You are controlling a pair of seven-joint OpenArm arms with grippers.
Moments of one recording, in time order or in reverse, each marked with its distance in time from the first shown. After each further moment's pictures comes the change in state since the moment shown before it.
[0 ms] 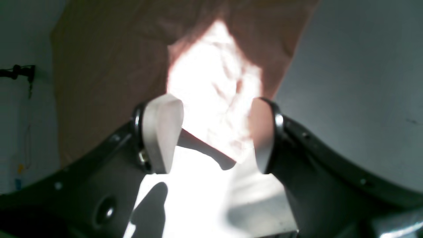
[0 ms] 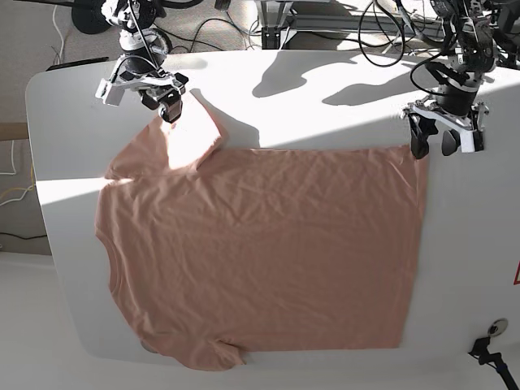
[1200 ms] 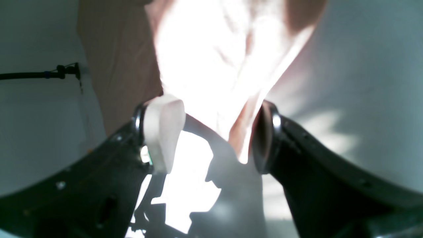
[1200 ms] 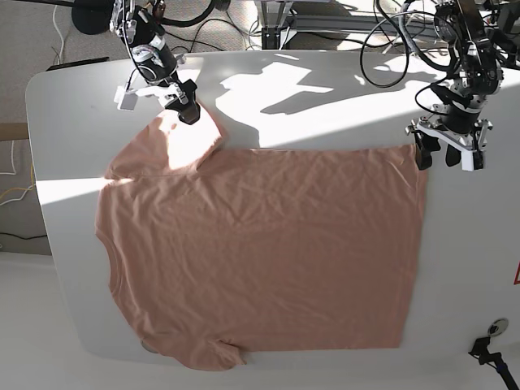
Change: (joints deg) left arm -6.8 0.0 -1.3 -5.9 4.4 -1.7 5.5; right arm 7.2 -0.7 2.9 -15.0 12.2 1.7 -8.8
